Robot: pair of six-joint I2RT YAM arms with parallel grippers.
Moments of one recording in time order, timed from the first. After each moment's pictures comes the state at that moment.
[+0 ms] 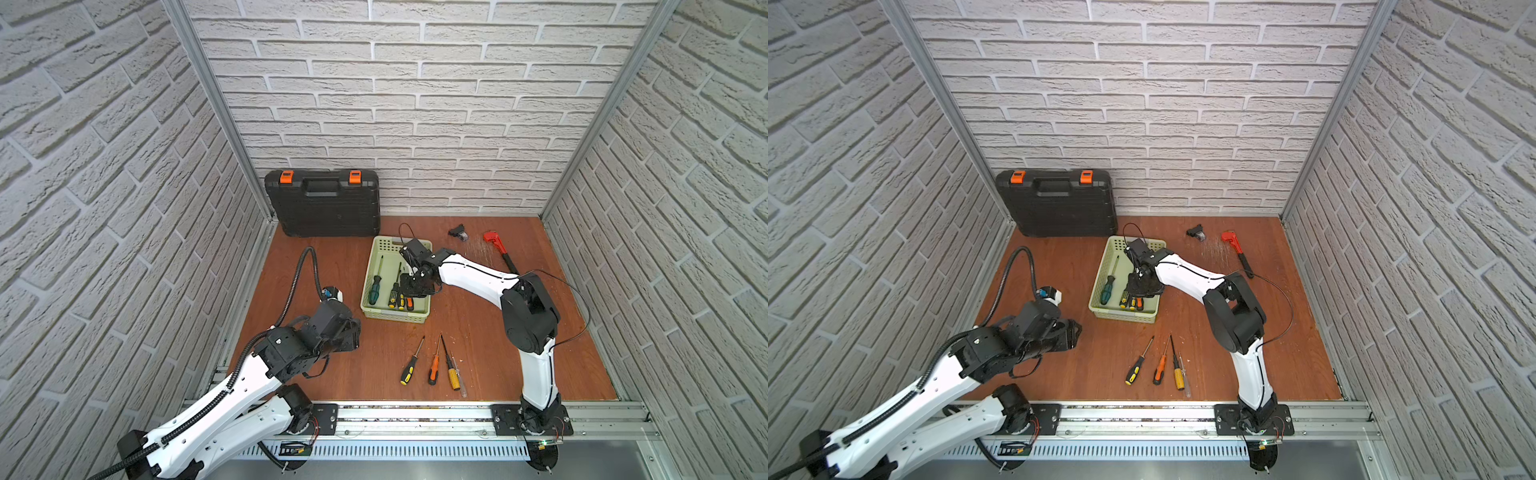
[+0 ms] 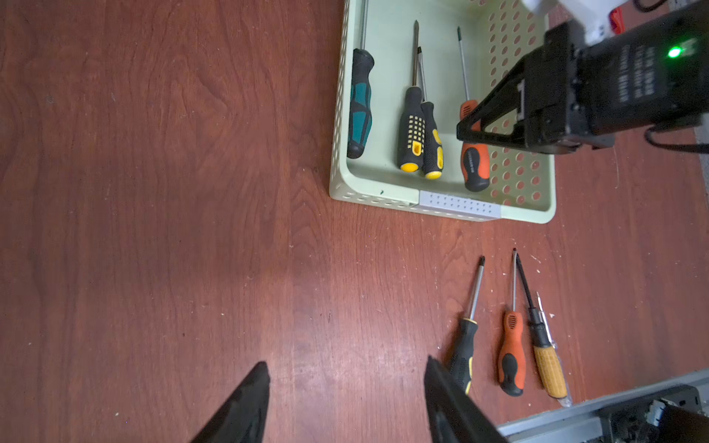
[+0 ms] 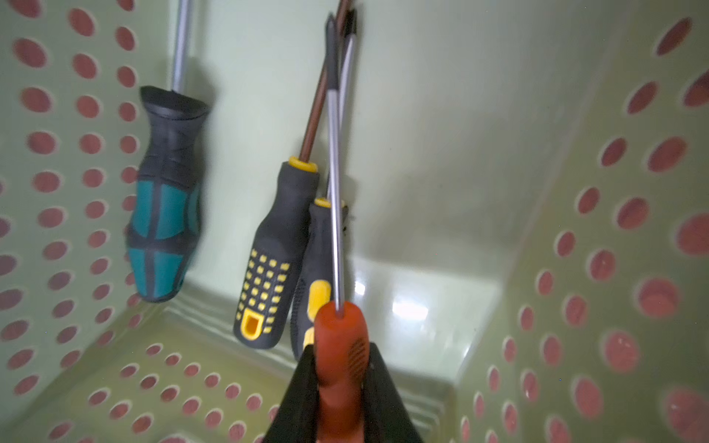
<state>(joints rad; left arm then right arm) -0.81 0.77 0.78 -0.95 -0.21 -0.76 0.63 2.07 1.61 -0.80 -0.07 0.63</state>
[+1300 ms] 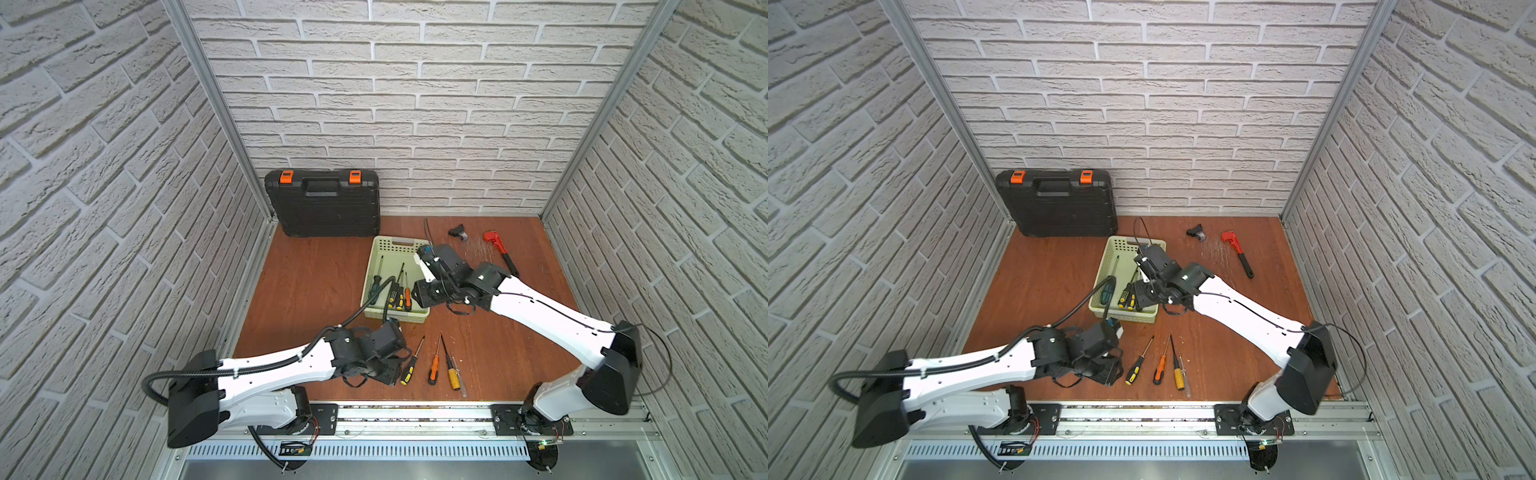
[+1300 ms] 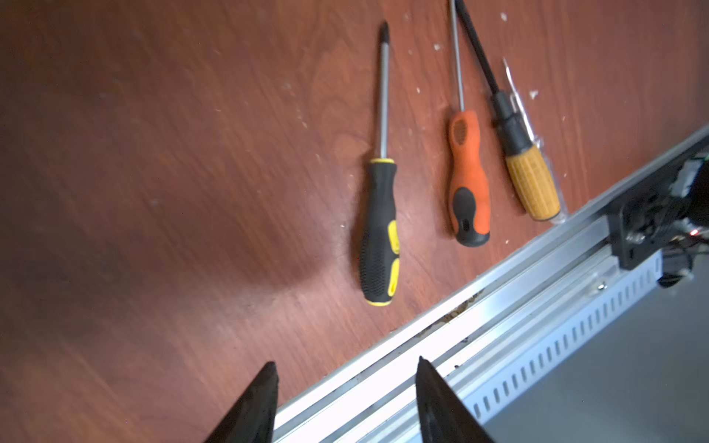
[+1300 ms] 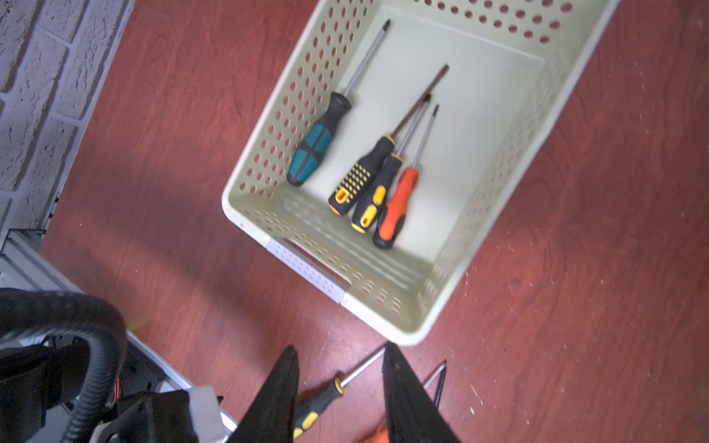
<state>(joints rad) -1.20 1.22 0.77 -0.72 0.02 -0.75 0.76 1.45 1.29 -0.84 0.03 0.49</state>
